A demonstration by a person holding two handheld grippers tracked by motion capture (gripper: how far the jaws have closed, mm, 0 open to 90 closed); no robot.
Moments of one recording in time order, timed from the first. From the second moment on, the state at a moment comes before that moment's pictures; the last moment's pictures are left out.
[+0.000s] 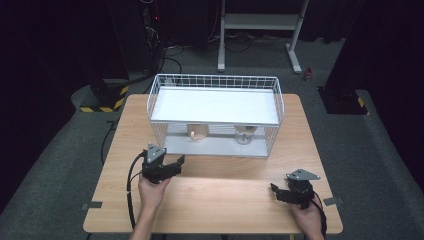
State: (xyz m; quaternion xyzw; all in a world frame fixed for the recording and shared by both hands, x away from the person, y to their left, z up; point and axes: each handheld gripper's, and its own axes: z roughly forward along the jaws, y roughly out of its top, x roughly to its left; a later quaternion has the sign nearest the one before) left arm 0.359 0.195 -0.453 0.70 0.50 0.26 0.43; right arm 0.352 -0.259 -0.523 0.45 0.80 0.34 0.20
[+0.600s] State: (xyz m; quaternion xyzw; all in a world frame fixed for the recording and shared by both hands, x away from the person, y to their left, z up) left arm 0.346 0.201 -0.457 0.70 0.50 0.25 0.44; right arm 0.353 -0.259 -0.524 0.45 0.80 0.34 0.20
